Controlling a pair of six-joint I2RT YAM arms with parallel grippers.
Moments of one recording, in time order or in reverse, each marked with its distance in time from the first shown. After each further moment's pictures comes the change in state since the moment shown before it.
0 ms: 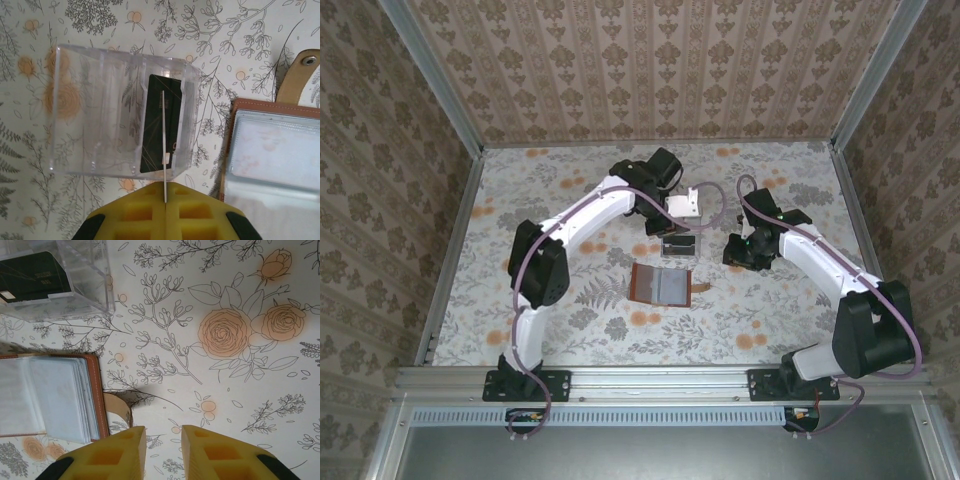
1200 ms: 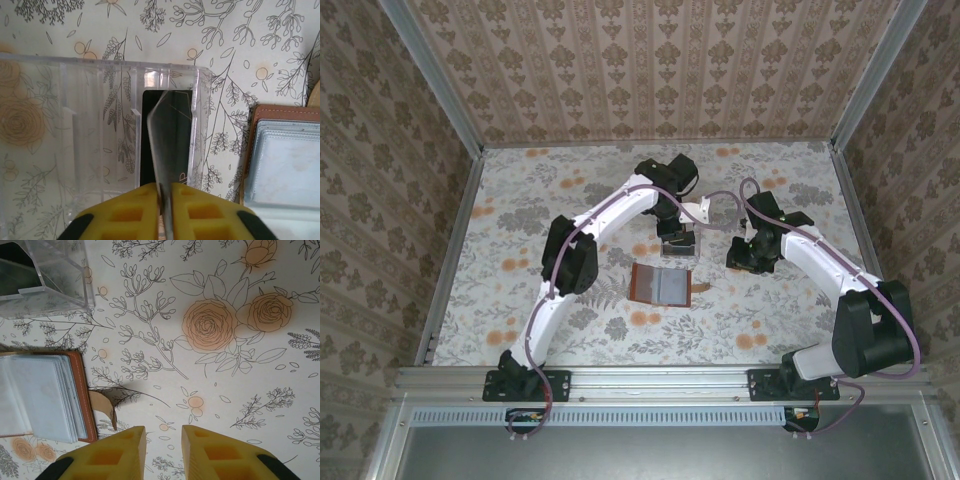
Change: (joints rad) left arm -0.019 0.270 0.290 -0.174 -0.027 0.036; right arm -0.026 0.000 -0.028 -0.003 -0.004 -0.009
